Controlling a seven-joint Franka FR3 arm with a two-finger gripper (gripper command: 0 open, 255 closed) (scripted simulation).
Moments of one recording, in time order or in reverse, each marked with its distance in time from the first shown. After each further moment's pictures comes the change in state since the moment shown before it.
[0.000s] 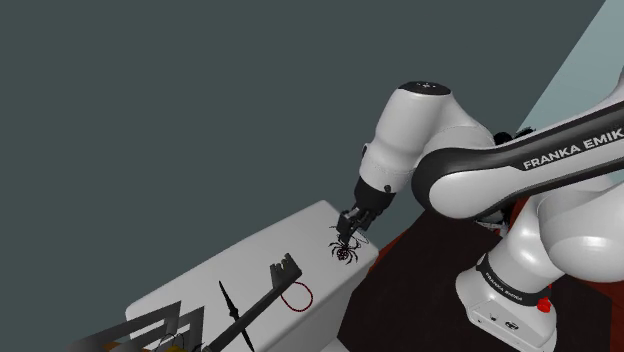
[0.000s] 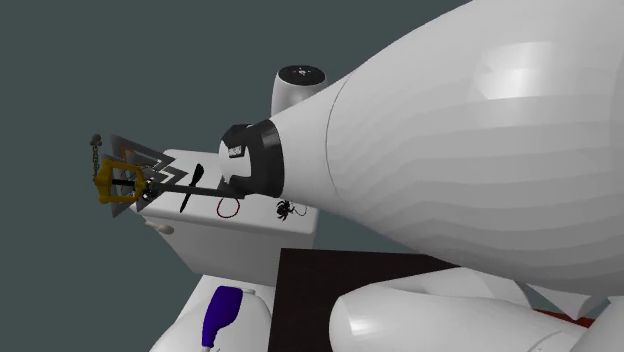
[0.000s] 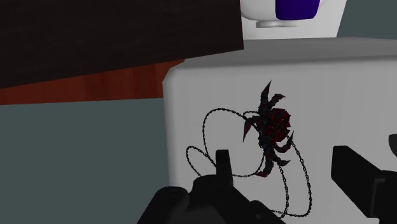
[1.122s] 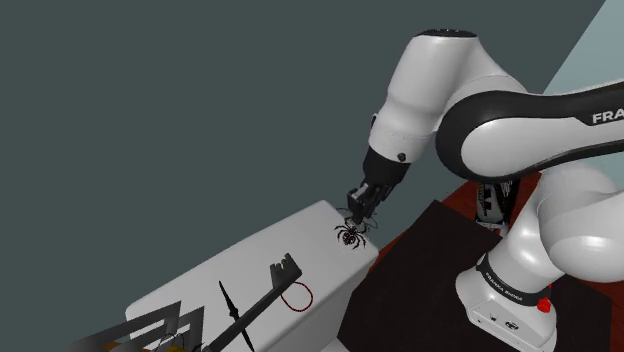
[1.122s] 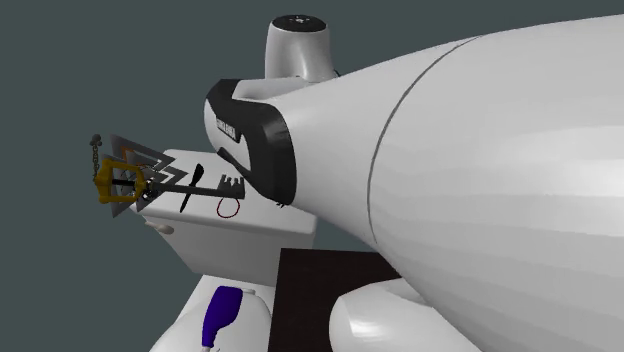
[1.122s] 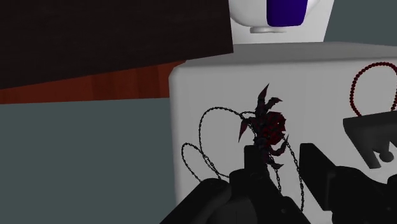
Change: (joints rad) arm -0.004 -0.154 -0.049 0.095 -0.050 -0.259 0.029
